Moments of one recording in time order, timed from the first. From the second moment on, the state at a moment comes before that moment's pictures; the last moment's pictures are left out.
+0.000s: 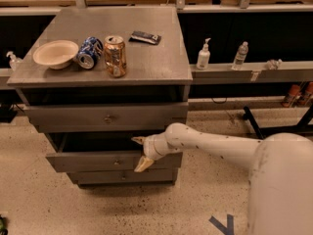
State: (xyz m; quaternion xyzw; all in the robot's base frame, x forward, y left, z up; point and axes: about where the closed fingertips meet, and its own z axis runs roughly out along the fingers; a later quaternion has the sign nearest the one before) arm 0.635 0.070 0.458 -0.74 0.55 0.14 0.37
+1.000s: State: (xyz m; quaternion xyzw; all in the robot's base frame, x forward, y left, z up) arm 0.608 0.079 0.405 -0.77 0.55 0.16 0.27
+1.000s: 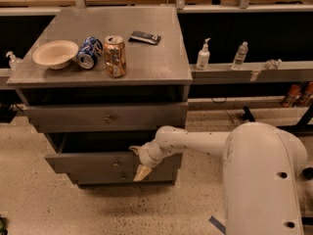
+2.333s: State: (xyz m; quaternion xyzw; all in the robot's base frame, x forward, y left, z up) arm 0.529 0.073 0.445 -0.76 0.53 0.20 0.30
